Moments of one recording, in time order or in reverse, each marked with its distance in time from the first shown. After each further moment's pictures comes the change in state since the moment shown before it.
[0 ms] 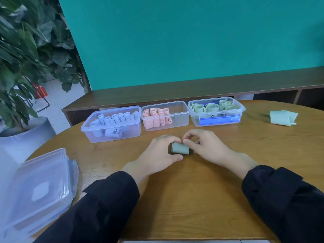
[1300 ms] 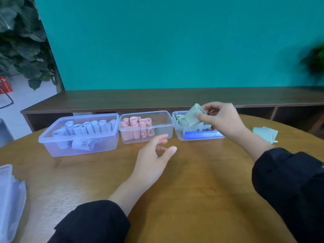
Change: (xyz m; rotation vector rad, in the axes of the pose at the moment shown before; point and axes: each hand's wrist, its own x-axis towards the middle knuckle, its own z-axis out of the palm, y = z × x) left_hand 0.038 0.018 0.030 -0.442 0.254 -0.172; right_hand 0.059 0.030 -0.109 0.193 0.370 0.149
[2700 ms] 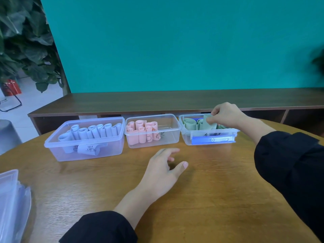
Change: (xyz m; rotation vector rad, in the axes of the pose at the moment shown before) left_hand -0.004 -0.001 -0.001 0.144 -0.158 0.025; right_hand 0.067 0.019 -0.001 -0.512 -0.223 0.243
